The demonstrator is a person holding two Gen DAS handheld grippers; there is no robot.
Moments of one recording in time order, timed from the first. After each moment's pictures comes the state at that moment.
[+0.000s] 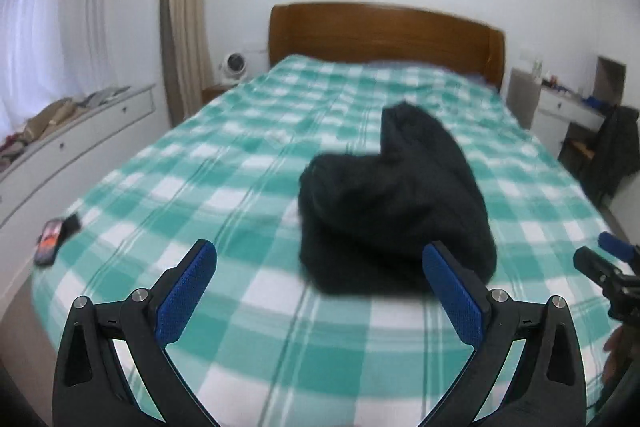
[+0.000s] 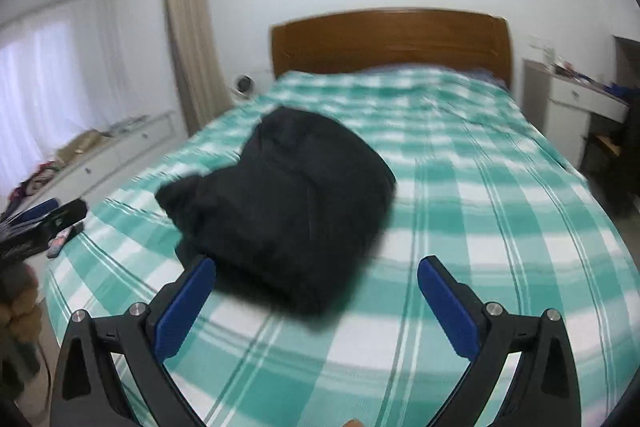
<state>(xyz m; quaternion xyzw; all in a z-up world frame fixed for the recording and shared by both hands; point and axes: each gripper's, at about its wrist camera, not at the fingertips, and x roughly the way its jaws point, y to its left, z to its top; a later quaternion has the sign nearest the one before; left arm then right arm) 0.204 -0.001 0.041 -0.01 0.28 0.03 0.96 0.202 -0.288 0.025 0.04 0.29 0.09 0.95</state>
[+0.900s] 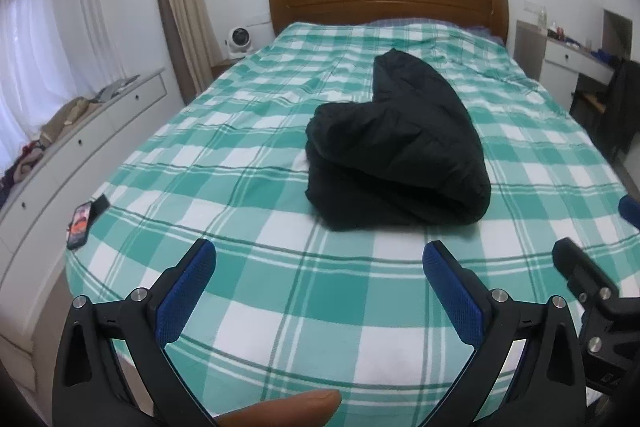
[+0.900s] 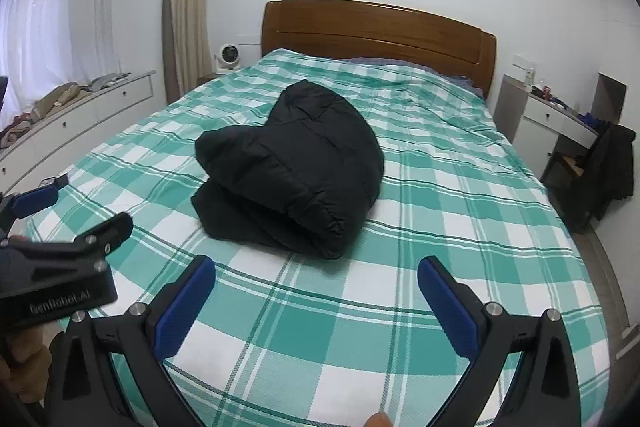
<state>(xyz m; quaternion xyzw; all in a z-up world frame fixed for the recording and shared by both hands) 0.162 -0.034 0.033 0.04 0.34 0.05 0.94 0.150 -0.209 0.037 -0.06 0.31 0.03 0.95</state>
